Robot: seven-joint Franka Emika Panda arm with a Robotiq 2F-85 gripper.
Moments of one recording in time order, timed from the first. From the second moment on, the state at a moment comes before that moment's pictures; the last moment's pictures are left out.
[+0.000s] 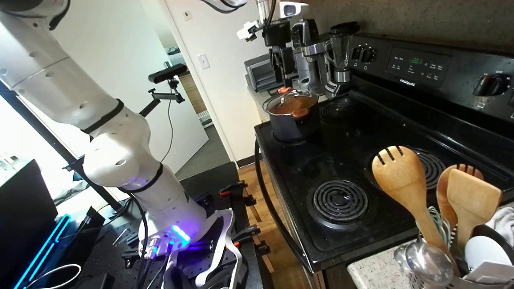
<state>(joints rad) 0.10 -0.17 0.15 -2.18 -0.06 1.88 0.26</state>
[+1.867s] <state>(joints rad) 0.29 0.20 0.23 -1.84 -0.16 1.91 0.19</state>
